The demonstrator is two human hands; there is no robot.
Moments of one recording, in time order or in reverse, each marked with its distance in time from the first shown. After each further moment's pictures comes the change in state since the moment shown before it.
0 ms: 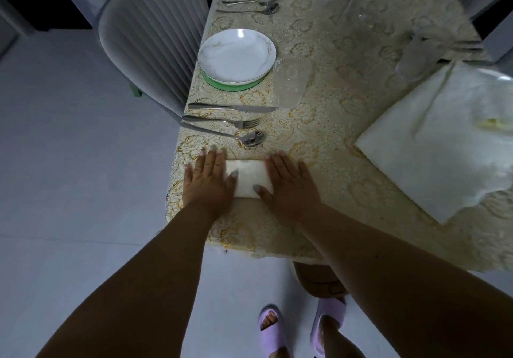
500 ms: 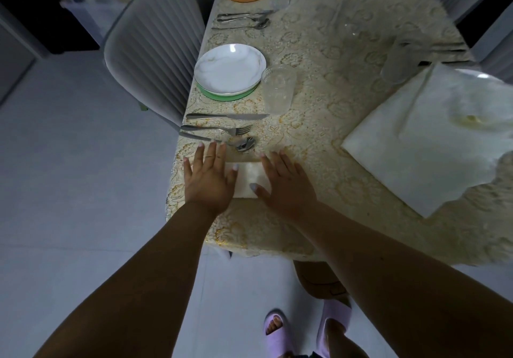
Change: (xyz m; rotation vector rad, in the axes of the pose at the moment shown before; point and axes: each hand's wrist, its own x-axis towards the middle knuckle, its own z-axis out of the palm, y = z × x) left_hand -0.017 0.034 -0.038 0.042 0.121 0.022; right_hand -0.018 0.006 -0.023 0.128 0.102 -0.009
